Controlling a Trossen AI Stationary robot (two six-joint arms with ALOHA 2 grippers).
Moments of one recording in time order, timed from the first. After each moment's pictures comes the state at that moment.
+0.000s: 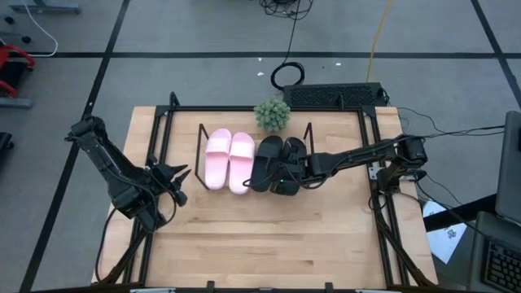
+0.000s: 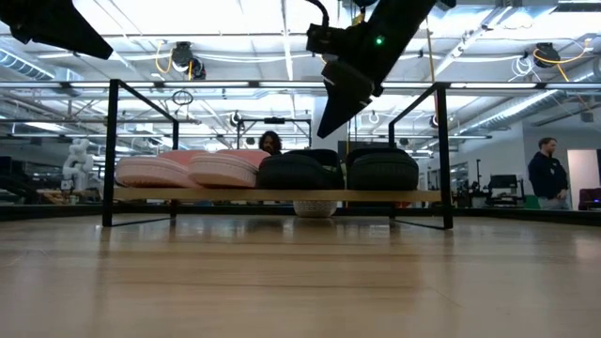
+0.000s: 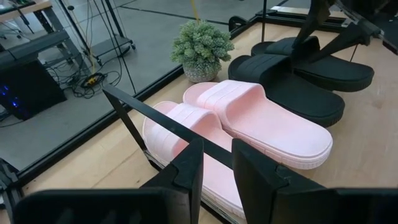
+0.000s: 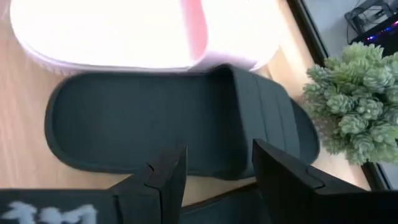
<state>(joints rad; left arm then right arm) -0.88 1.12 0.86 -1.54 -1.12 -1.68 0.08 1.72 1.24 -0.51 0.52 0.14</state>
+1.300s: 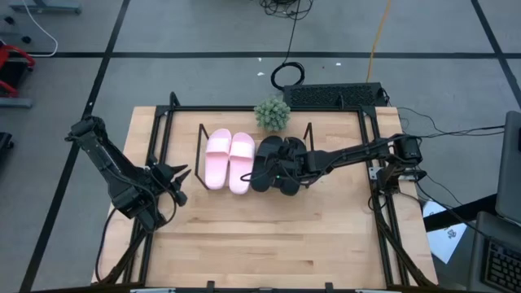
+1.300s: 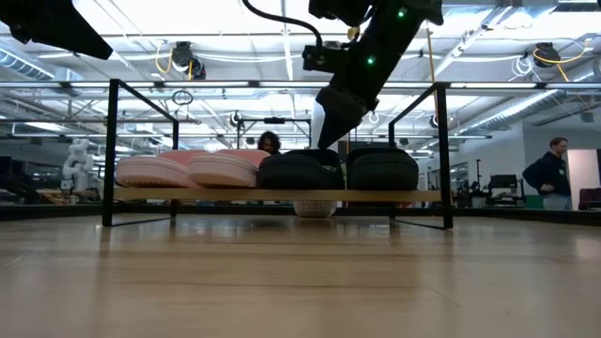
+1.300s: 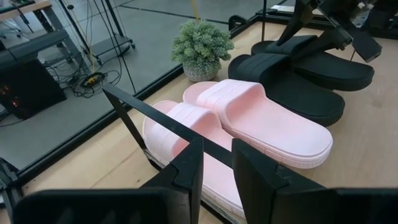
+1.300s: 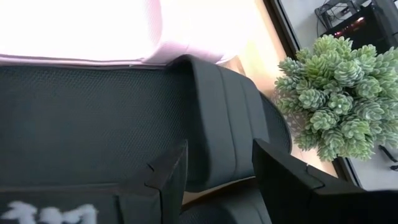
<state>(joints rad) -0.88 1.12 0.86 -1.54 -1.12 -1.68 0.05 1.77 1.24 -0.49 0.60 0.11</state>
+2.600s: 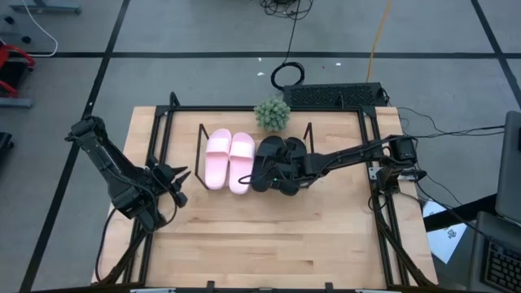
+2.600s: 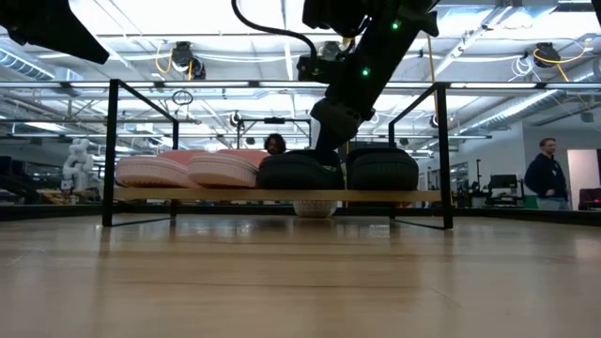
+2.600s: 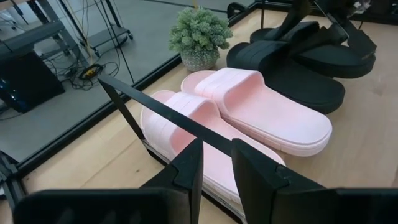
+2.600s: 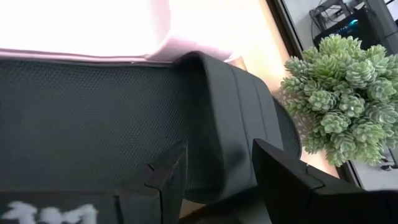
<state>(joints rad) -0.88 1.12 0.86 -1.51 -1.08 -1.65 0.05 1.81 1.24 -0.45 0.63 0.10</state>
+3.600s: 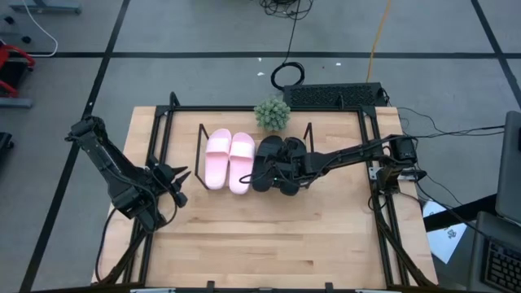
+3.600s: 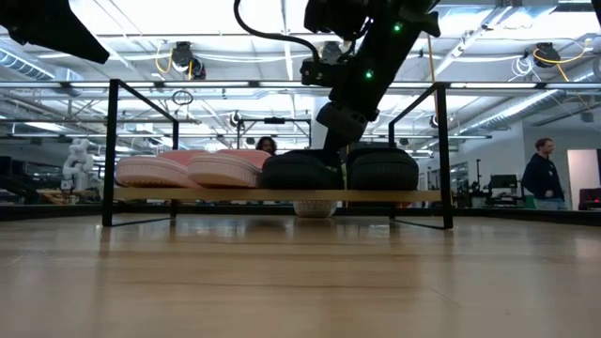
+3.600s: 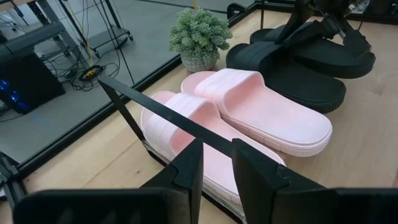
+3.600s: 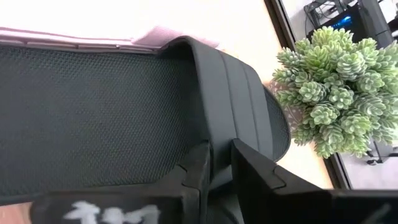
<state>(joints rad) -0.88 1.12 0.86 -1.51 -1.08 -1.64 0.05 1.81 1.24 -0.49 0.65 0.10</state>
